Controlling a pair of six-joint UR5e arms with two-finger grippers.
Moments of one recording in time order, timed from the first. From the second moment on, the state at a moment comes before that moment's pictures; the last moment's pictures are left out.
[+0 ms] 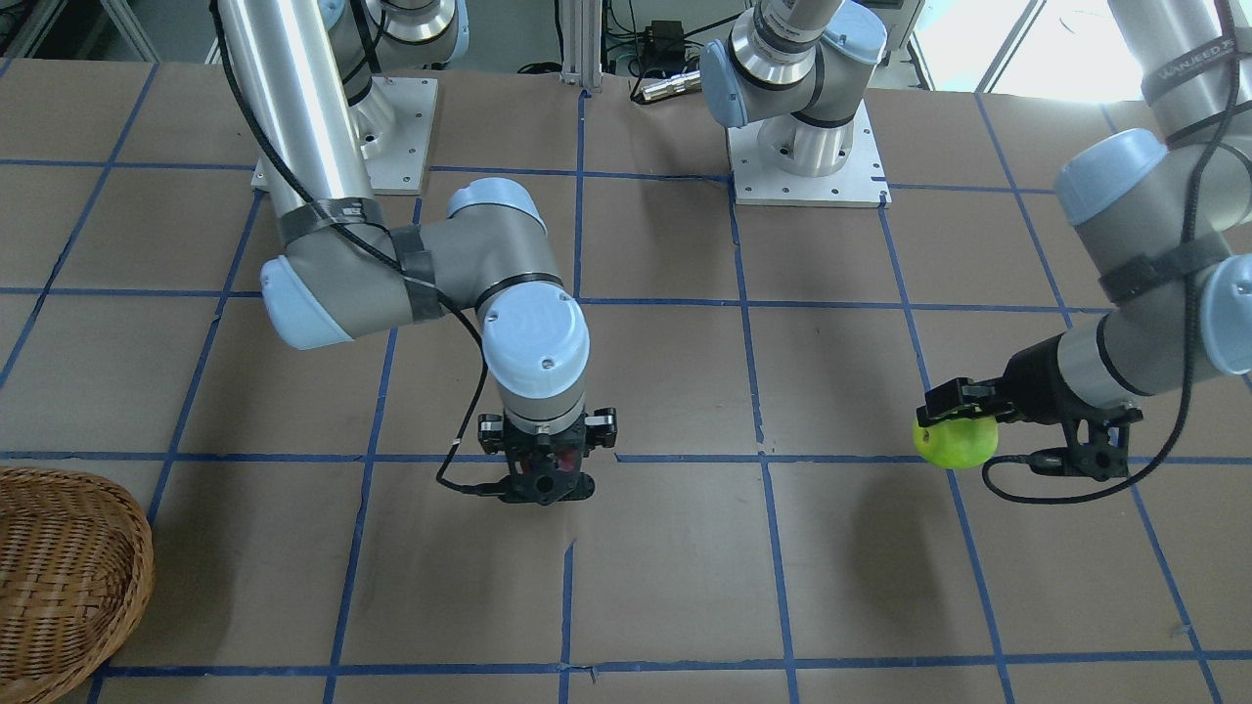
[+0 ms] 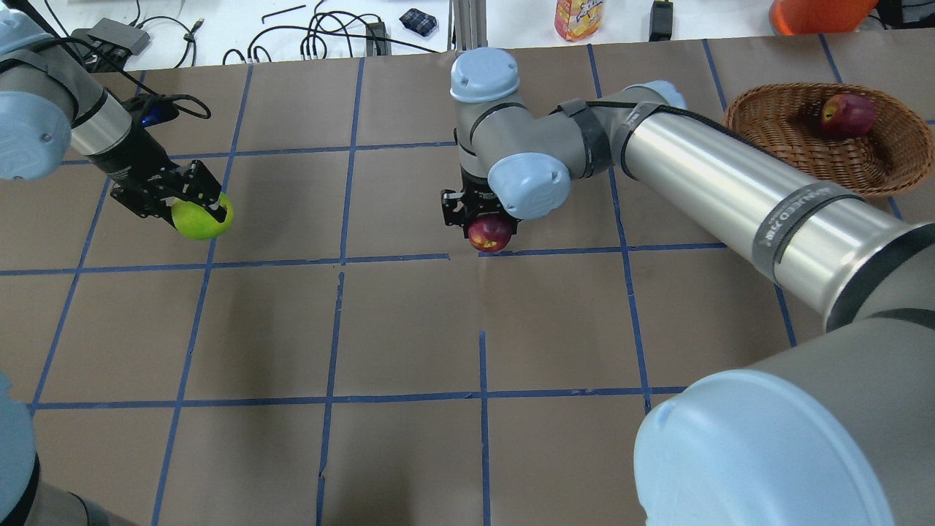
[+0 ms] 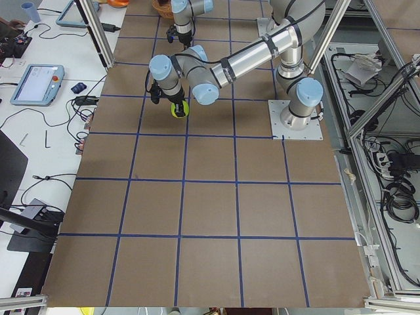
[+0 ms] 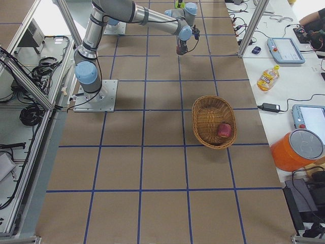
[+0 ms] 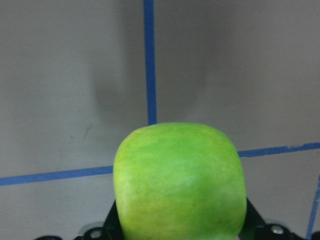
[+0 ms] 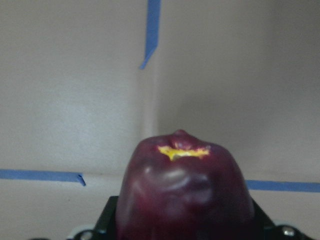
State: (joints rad) left arm -1.22 -1.89 -1.64 -1.42 1.44 0.32; right arm 1.87 -1.02 1.47 -1.94 -1.54 0.22
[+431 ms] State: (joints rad) left arm -1.46 -1.86 -1.65 -1.38 1.44 0.00; right arm 1.61 -1.10 1.39 -1.79 -1.59 -0.22
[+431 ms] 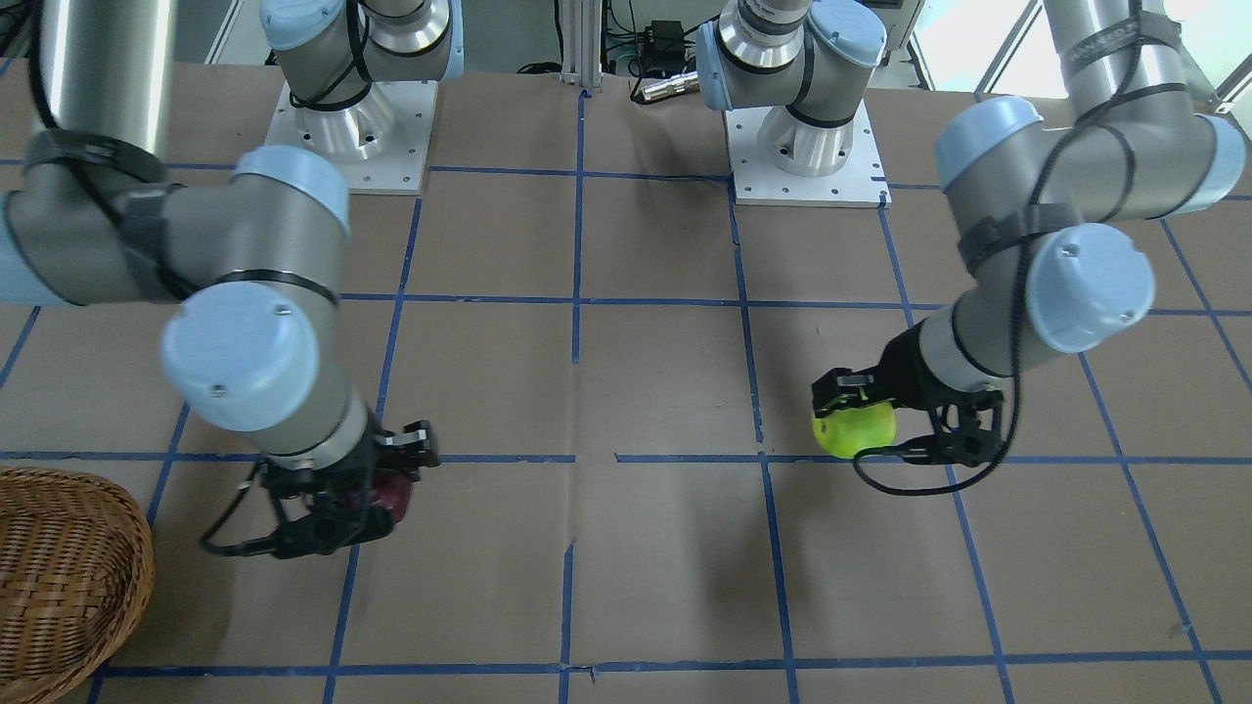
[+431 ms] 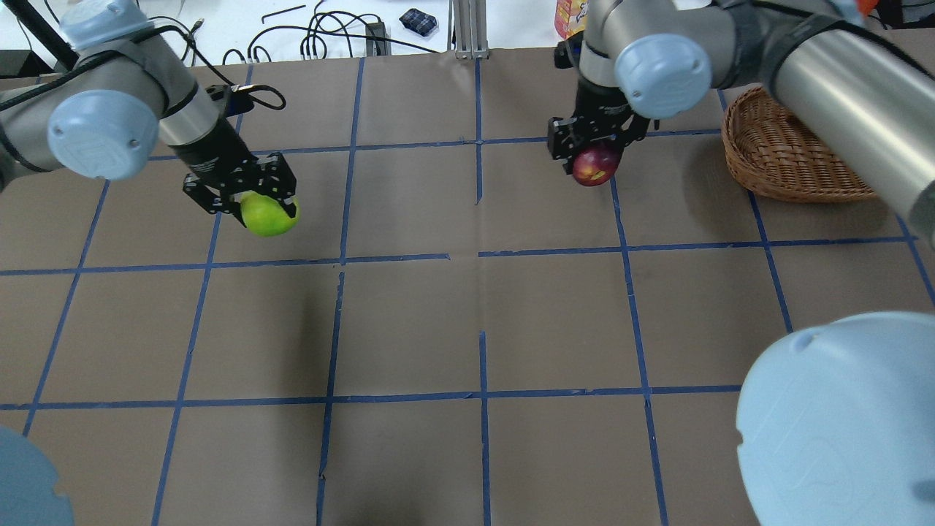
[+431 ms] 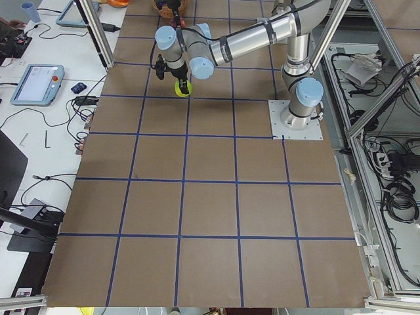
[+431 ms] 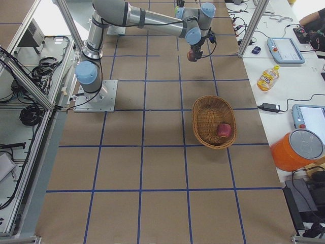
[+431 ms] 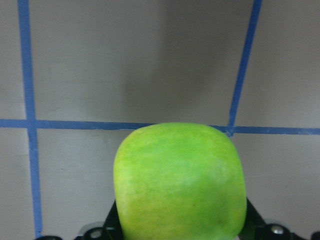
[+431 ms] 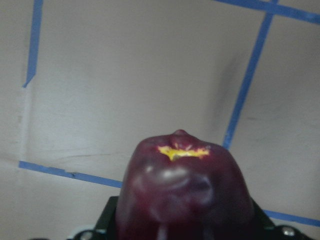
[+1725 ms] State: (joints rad) left arm -1.93 -2.05 -1.70 -0.98 1.42 -0.49; right arm 1.09 -0.98 1.37 -2.02 -1.52 -0.96
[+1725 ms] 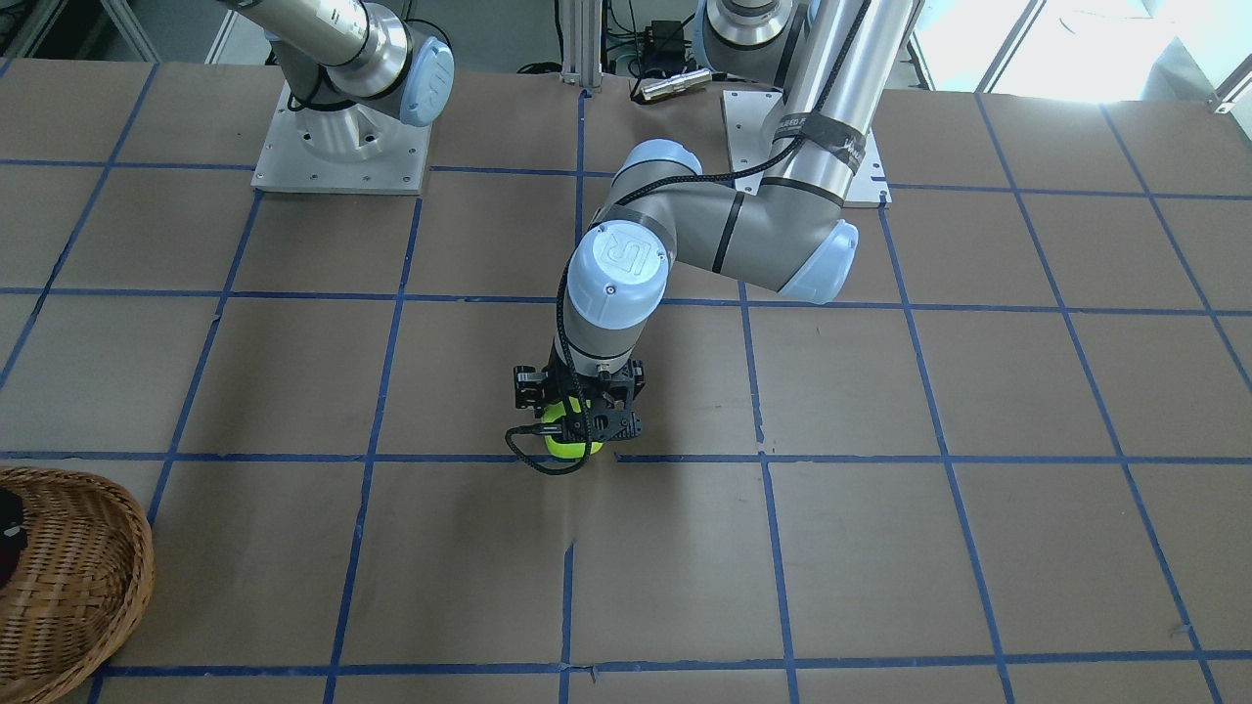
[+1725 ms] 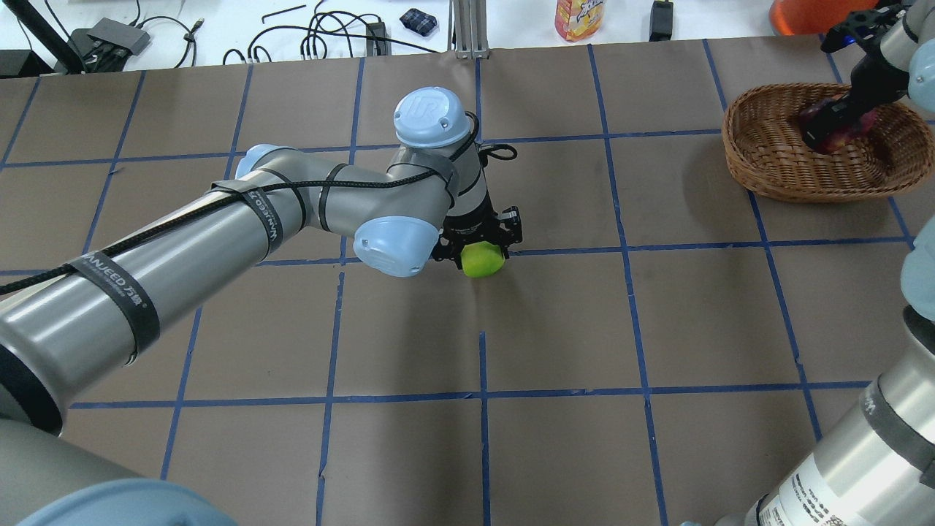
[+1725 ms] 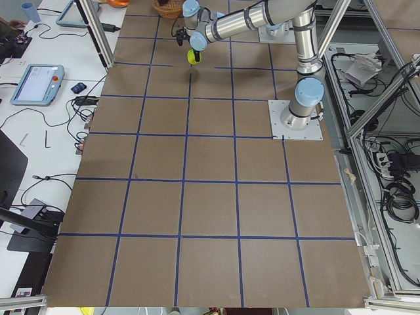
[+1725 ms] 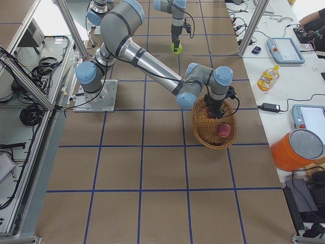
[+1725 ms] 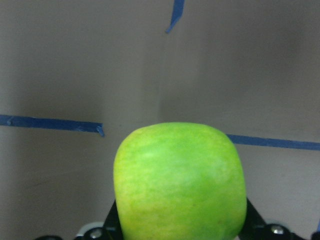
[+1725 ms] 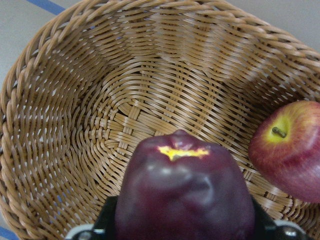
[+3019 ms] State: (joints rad) left arm -1.64 -1.76 -1.56 -1.46 1.51 0.04; right arm 1.41 -1.09 1.37 -1.80 -1.52 -0.50
